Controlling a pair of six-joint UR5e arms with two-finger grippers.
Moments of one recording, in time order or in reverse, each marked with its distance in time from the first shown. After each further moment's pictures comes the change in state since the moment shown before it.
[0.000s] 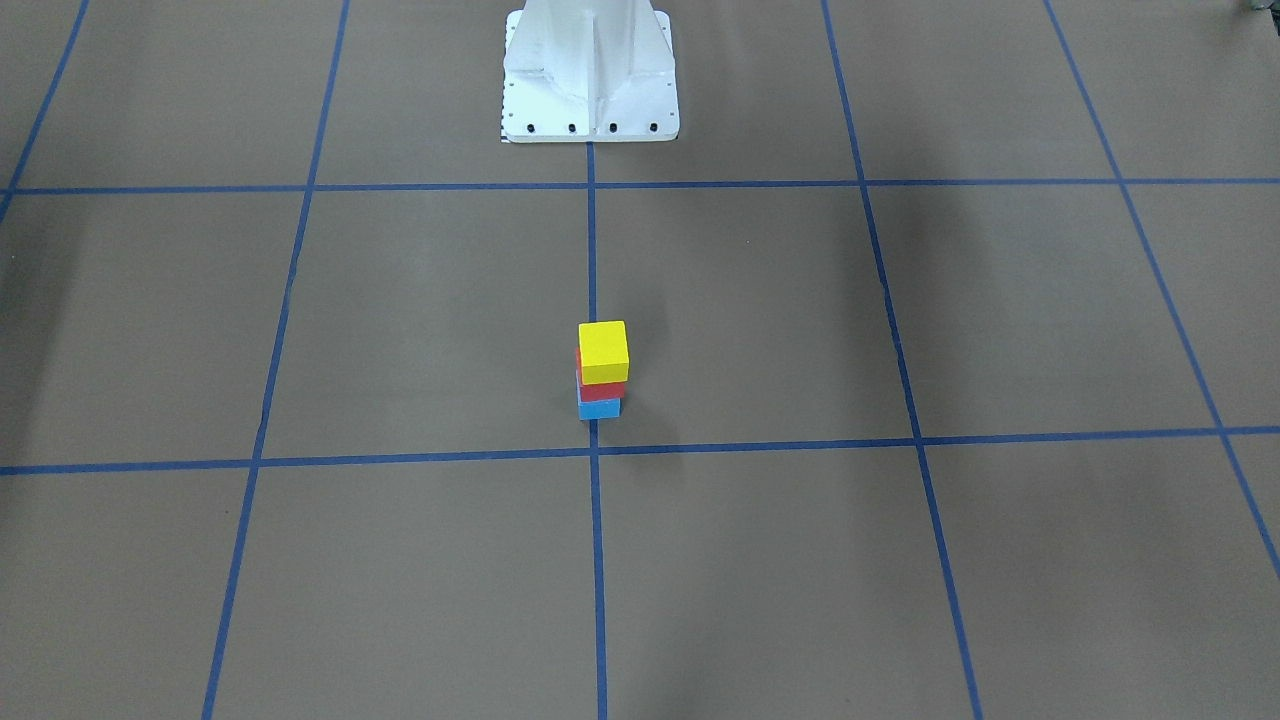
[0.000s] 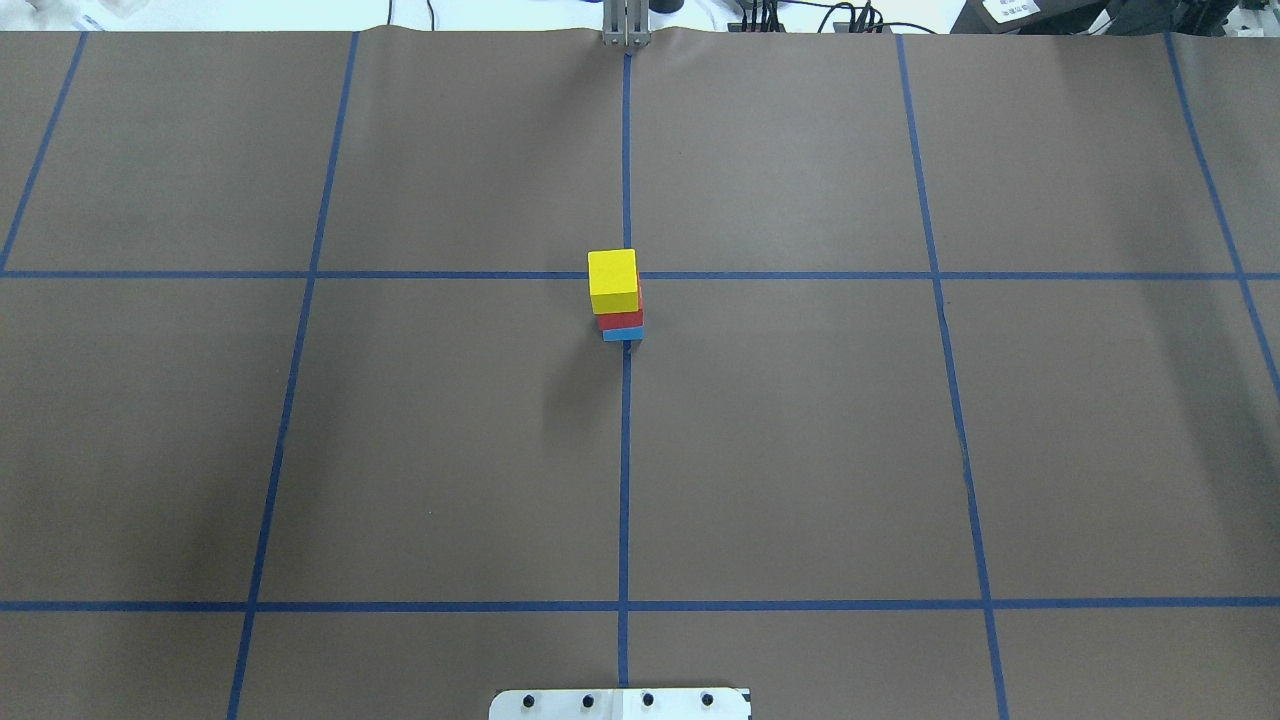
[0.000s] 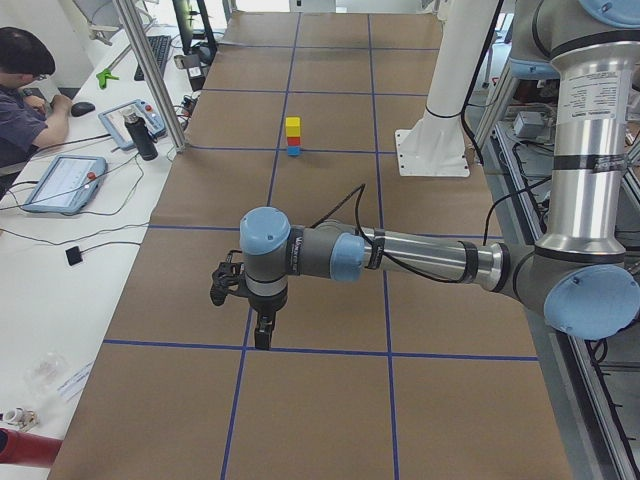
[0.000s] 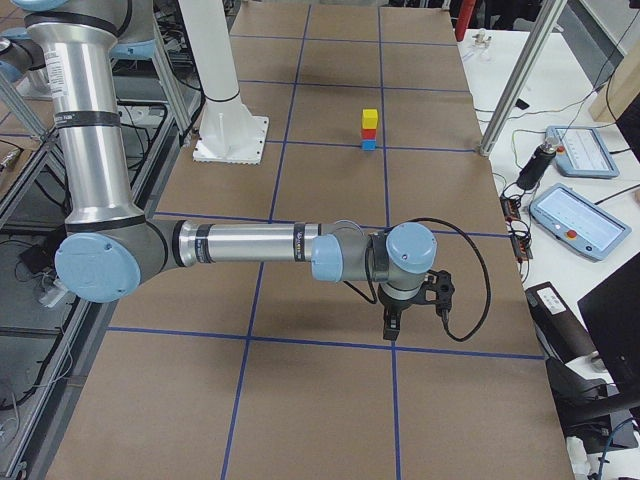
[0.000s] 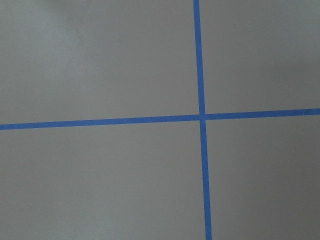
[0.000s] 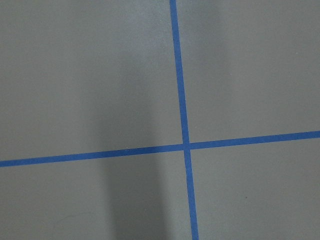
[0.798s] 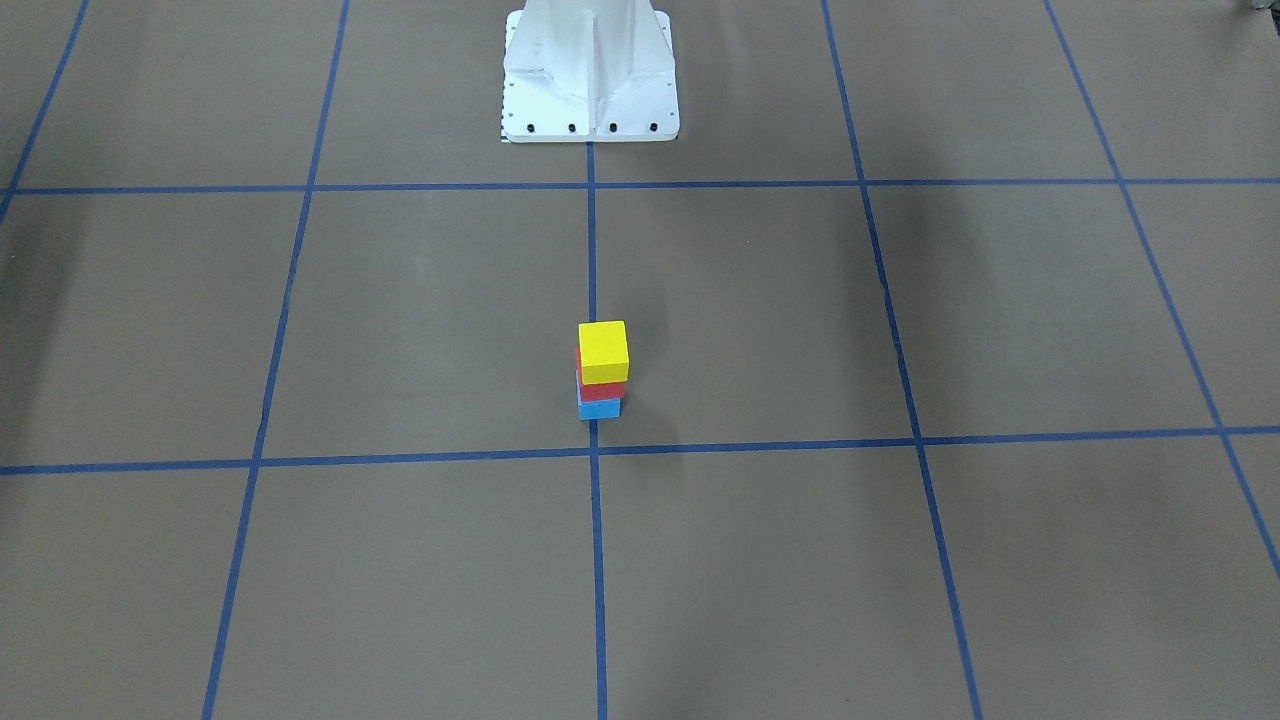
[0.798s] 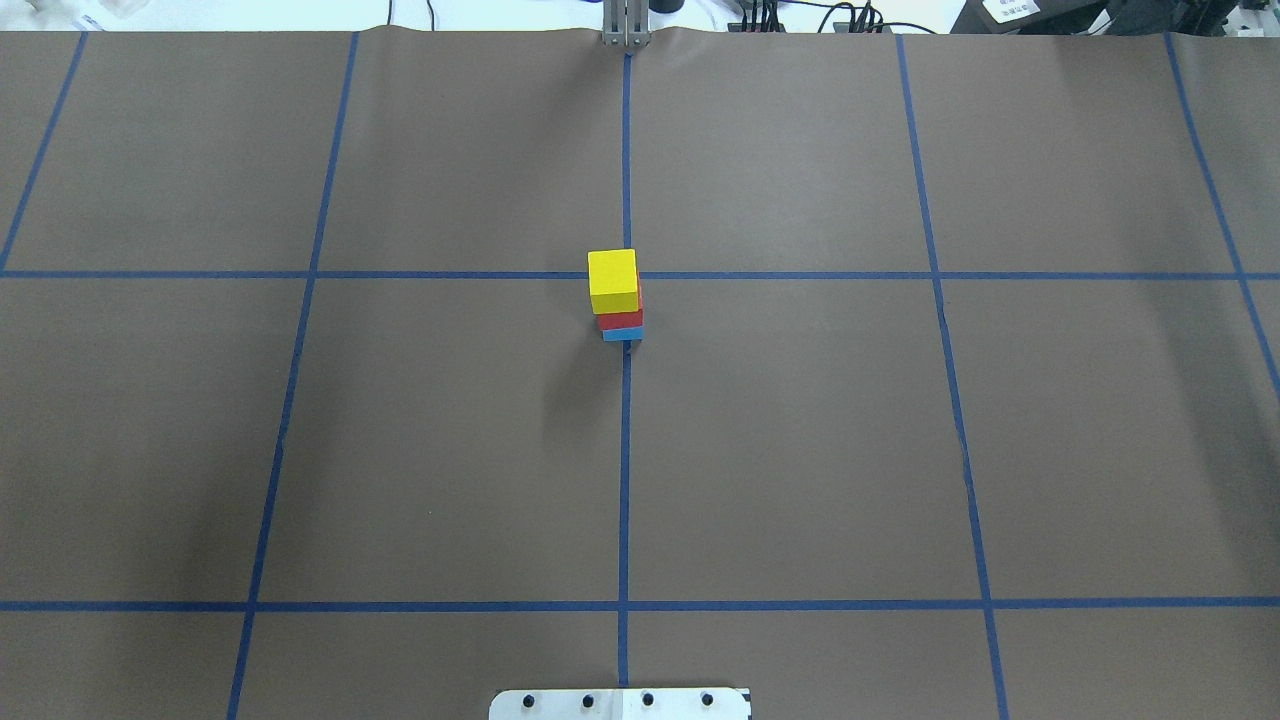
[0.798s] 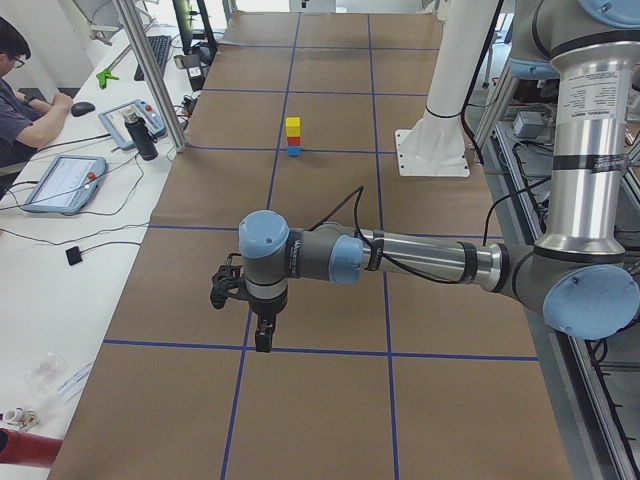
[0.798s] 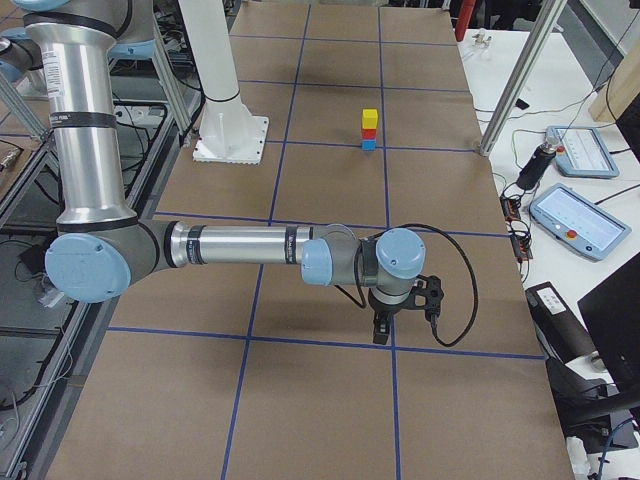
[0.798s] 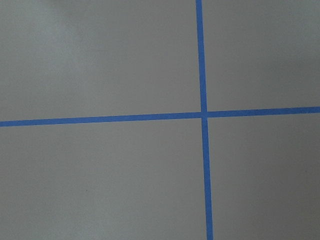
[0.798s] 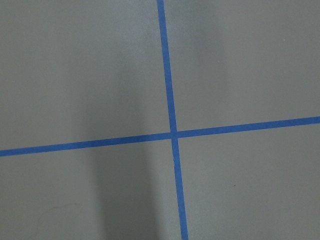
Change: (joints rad) left arm 0.002 -0.001 0.014 0.001 0.000 0.000; right arm -0.004 -0.048 0.026 0.000 0.005 0.001
